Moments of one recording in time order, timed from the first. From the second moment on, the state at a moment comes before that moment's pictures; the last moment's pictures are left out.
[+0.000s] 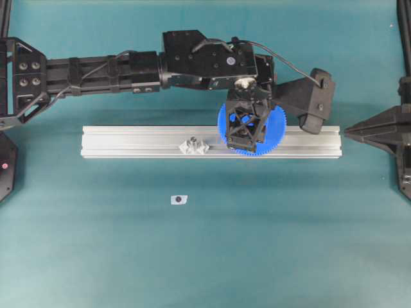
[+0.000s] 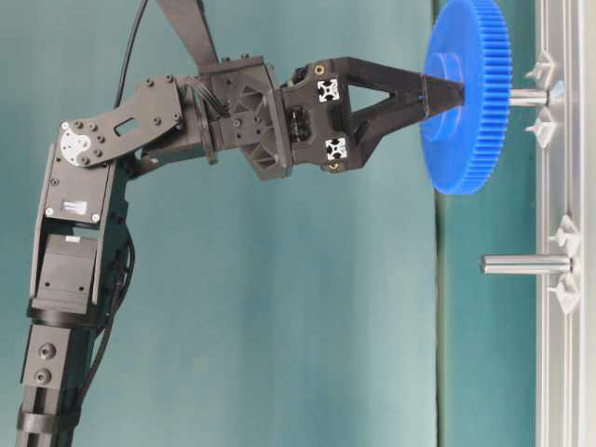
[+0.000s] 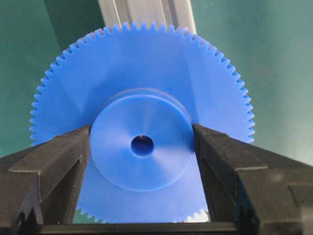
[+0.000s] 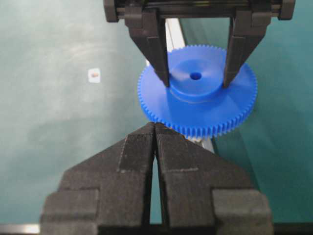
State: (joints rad) left arm 0.13 0.58 -0.51 0.02 1.22 0.38; right arm -0.08 -1.16 1.31 0.03 0.14 0.07
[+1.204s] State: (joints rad) left arm 0.12 0.58 -0.60 0.02 1.28 0.36; right arm -0.08 -1.16 1.31 0.03 0.14 0.07
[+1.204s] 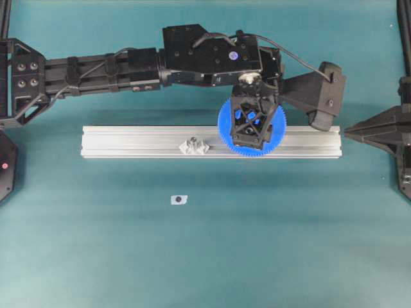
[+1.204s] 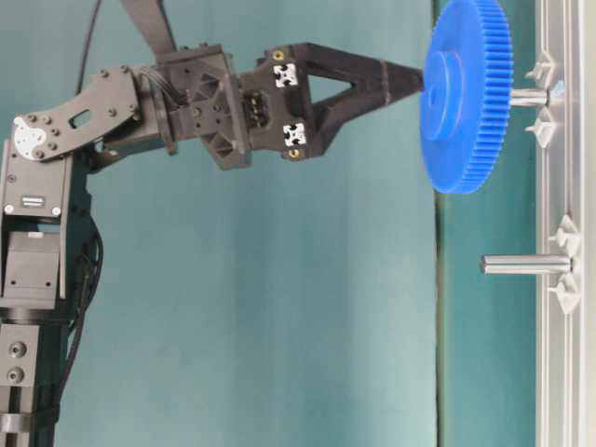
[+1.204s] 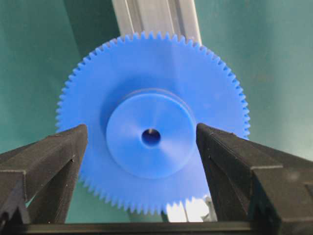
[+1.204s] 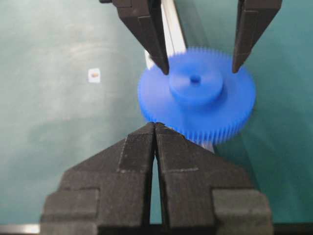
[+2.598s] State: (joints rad) left arm 0.10 0.58 -0.60 0.02 1.34 0.28; right arm -0.08 -1.16 1.31 0.03 0.14 0.07
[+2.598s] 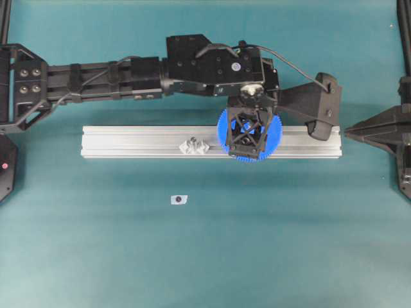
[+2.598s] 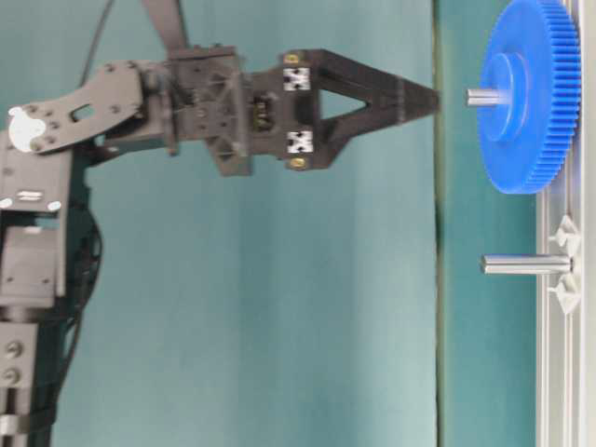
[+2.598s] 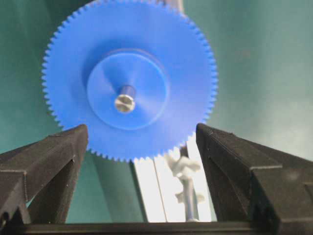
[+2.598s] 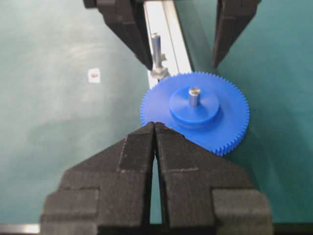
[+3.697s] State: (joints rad) left arm 0.10 0.52 -0.58 0.02 1.31 0.23; right arm -0.08 -1.16 1.31 0.03 0.14 0.07
